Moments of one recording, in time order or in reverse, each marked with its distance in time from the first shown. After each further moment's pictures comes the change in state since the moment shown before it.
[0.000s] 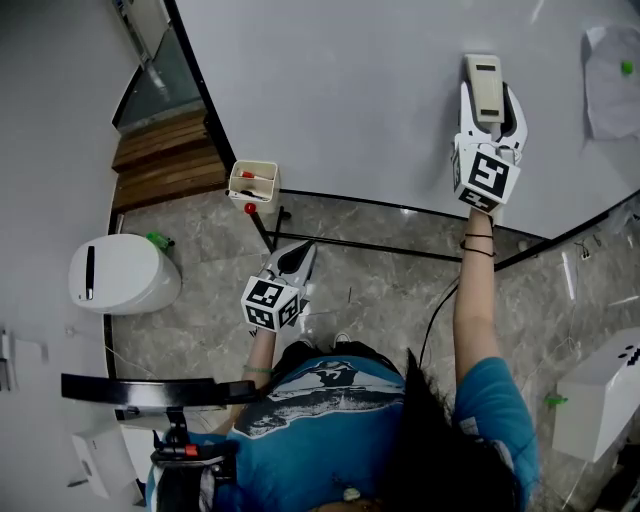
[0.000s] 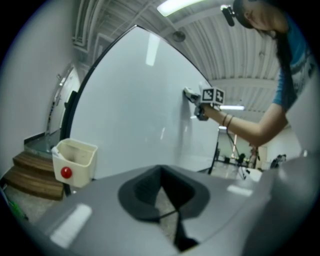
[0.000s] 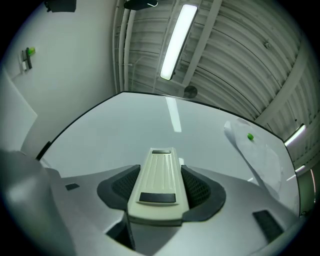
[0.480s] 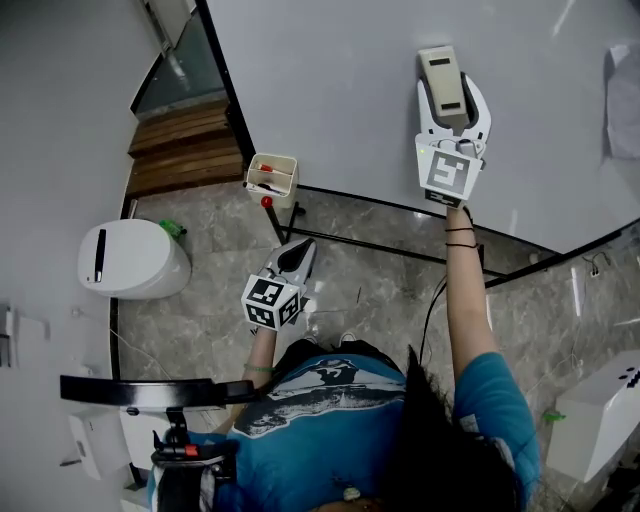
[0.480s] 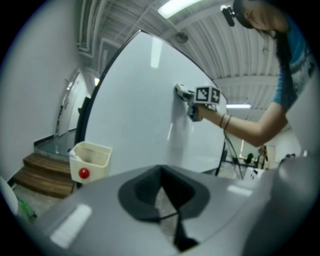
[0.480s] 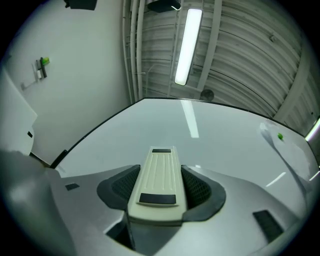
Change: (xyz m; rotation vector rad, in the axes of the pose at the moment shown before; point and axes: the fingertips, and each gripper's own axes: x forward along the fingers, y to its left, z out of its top) left arm -0.022 0.023 0.000 -0.004 -0.005 0.088; right arm 0.017 0.111 0.020 -0.016 -0.093 0.160
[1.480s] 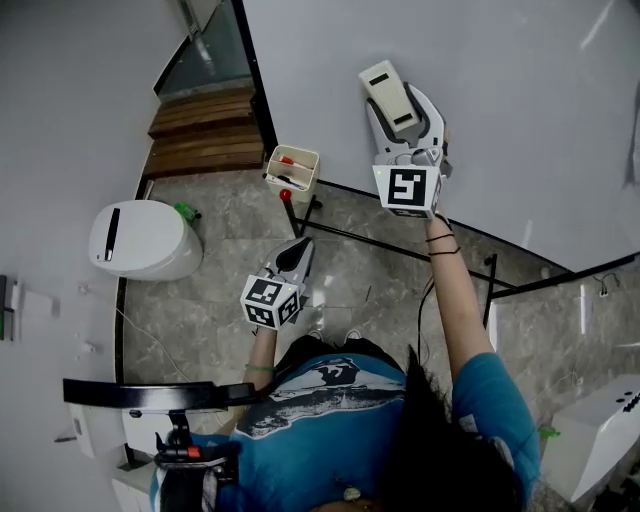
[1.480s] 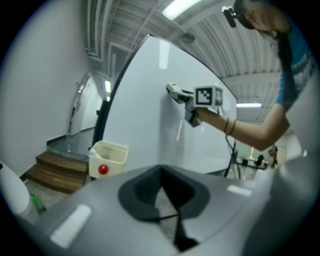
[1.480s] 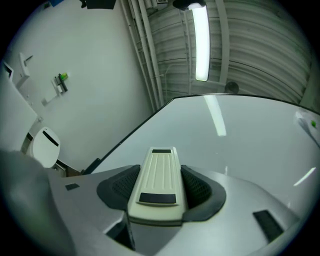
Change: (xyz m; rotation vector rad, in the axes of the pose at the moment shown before) left arm -0.025 0.036 -0.011 -0.030 -0.001 0.112; right arm 0.003 0.141 0.005 0.015 0.003 0.280
